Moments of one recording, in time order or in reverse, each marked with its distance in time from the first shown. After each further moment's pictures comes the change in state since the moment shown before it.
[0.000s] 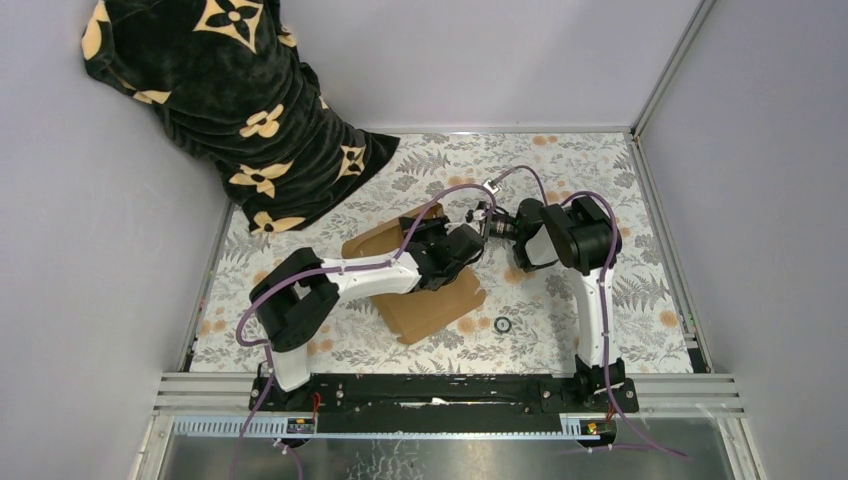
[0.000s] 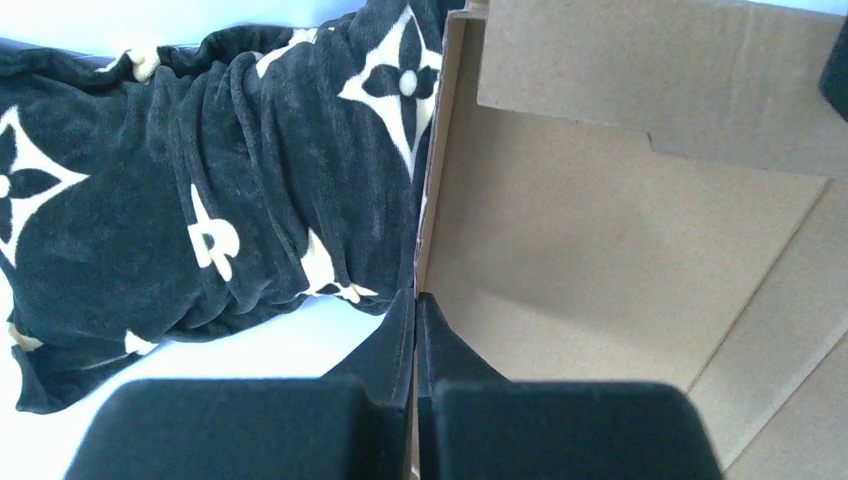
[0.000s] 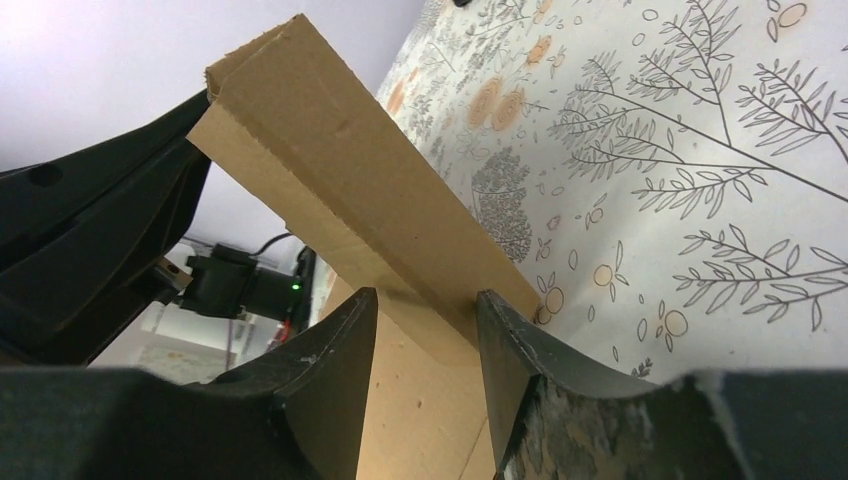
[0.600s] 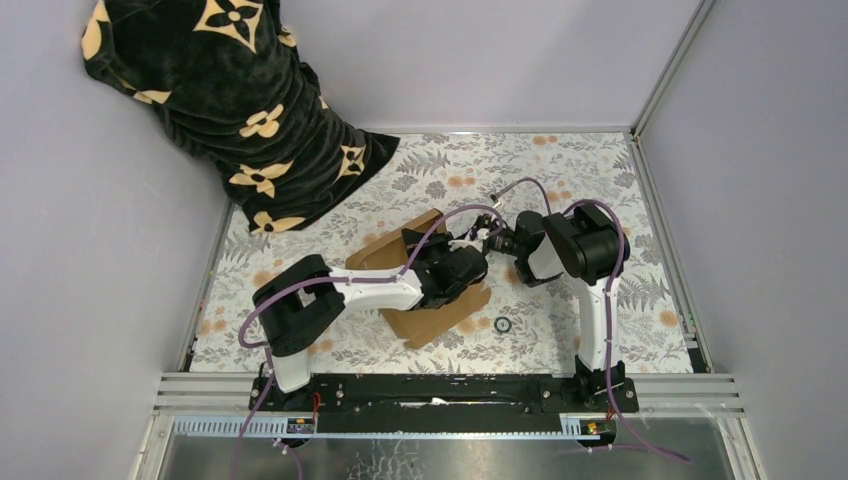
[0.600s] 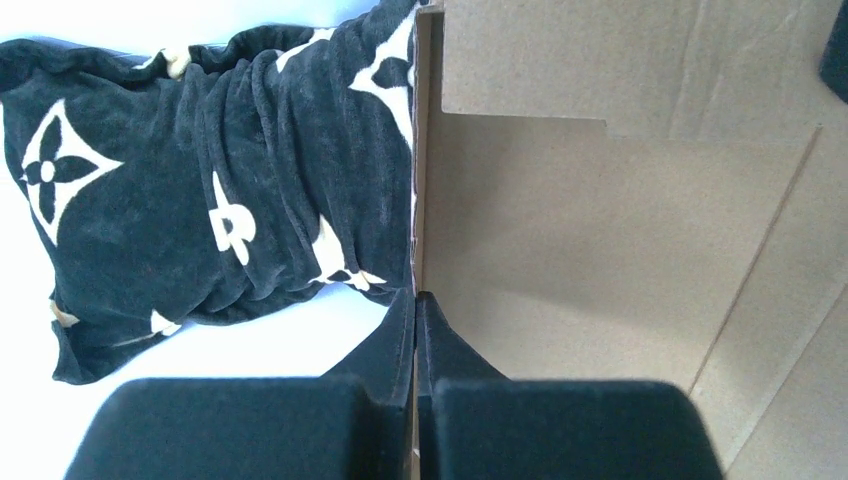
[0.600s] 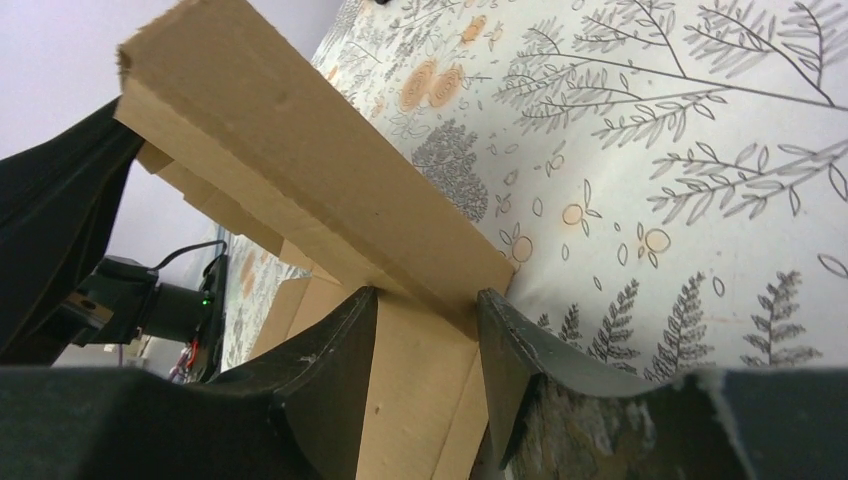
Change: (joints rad) left arm -0.081 0.000 -0.097 0.090 -0.090 0.007; right arm 0.045 -0.137 -0.194 -0.113 0.197 -0.291
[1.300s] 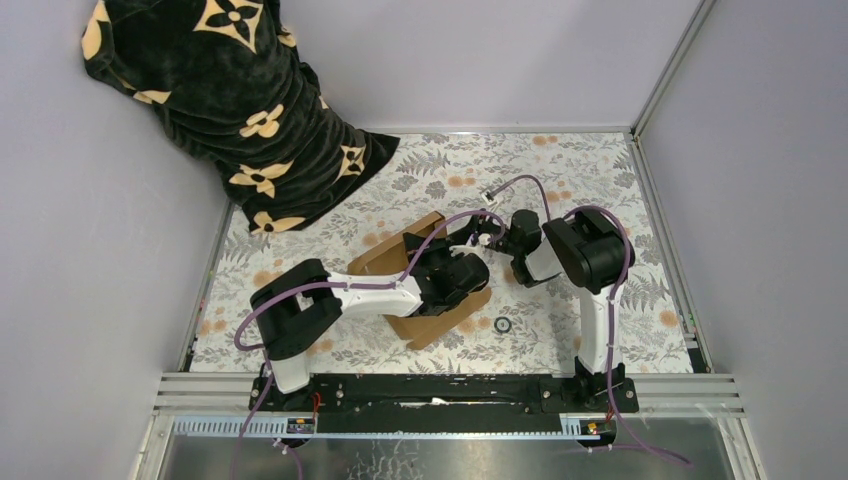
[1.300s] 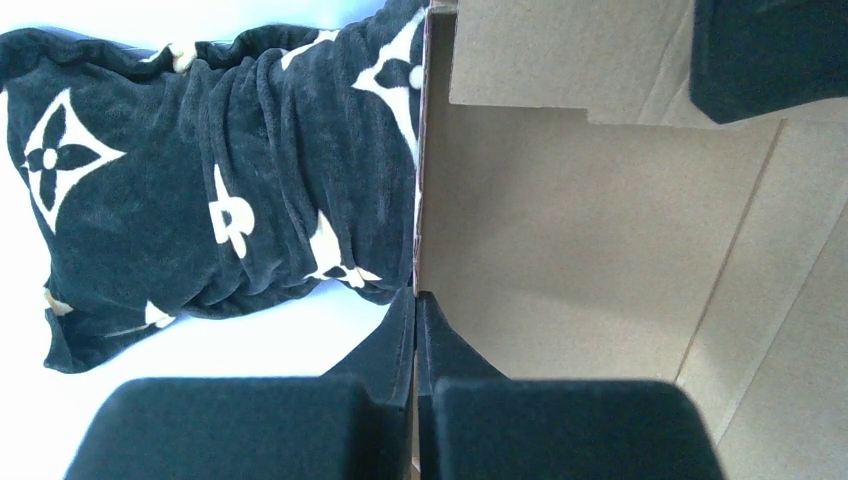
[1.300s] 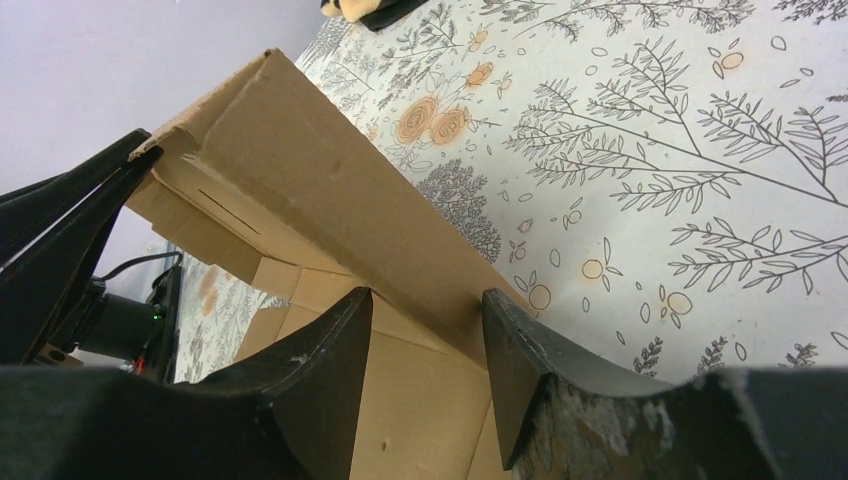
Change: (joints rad) left arm -0.044 -0.020 -0.029 0.009 -0.031 -0.040; right arm 0.048 -0.076 -0.032 -0.025 0.110 -0.116
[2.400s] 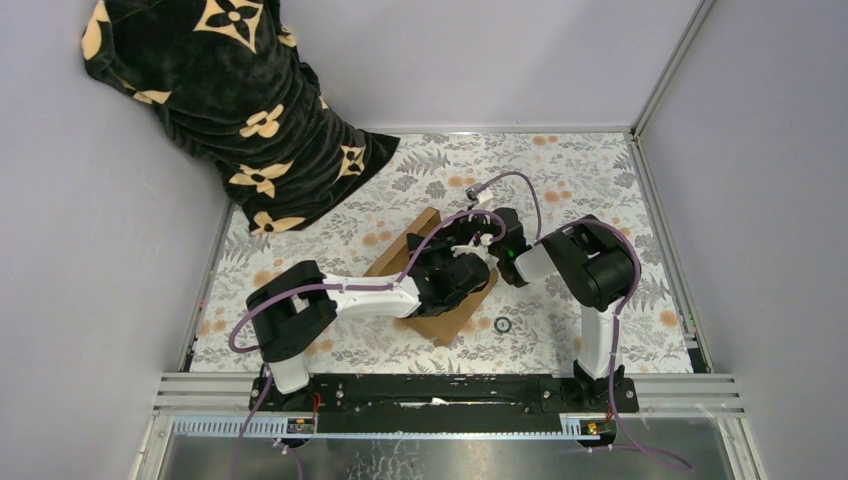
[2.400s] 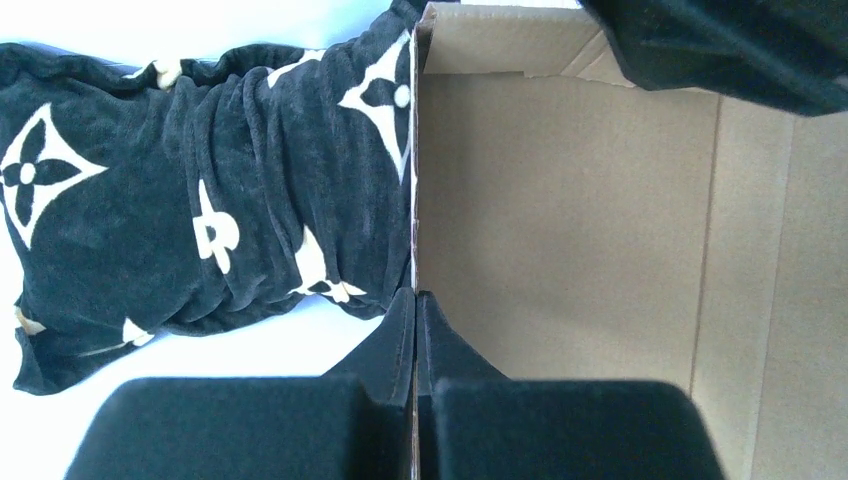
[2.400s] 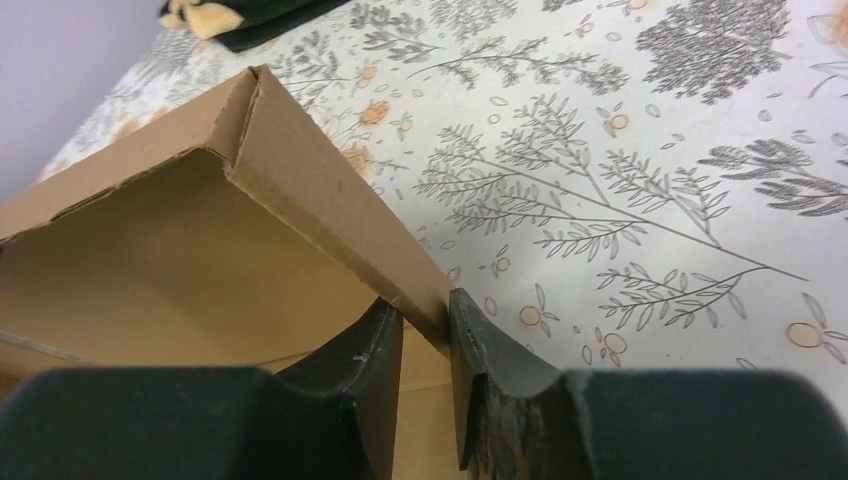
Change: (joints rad) left arm -0.009 -0.019 0.000 0.003 0.043 -0.011; right arm 0.125 -0.130 0.022 -0.270 0.368 -0.250
